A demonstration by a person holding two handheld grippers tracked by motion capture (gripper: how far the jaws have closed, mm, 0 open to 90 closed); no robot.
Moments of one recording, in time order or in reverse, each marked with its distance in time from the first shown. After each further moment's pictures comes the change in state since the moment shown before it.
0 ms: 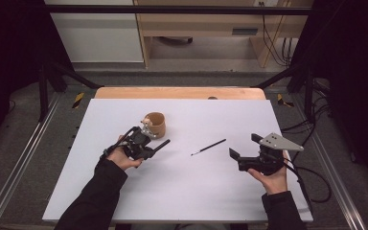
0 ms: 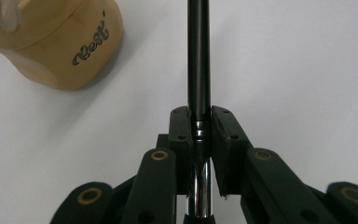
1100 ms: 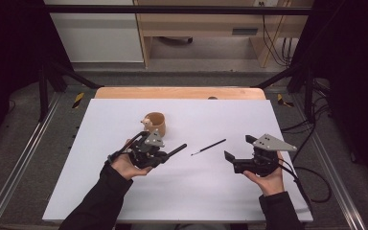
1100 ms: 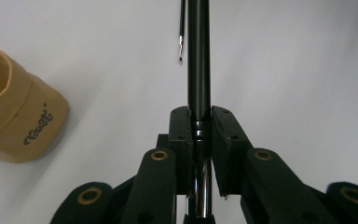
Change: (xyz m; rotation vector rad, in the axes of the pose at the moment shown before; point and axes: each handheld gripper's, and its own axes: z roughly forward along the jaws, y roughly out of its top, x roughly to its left) left arm -0.051 0.018 -0.034 -0.155 -0.082 0.156; right arm 0.011 0.001 0.006 0.028 0.030 -0.046
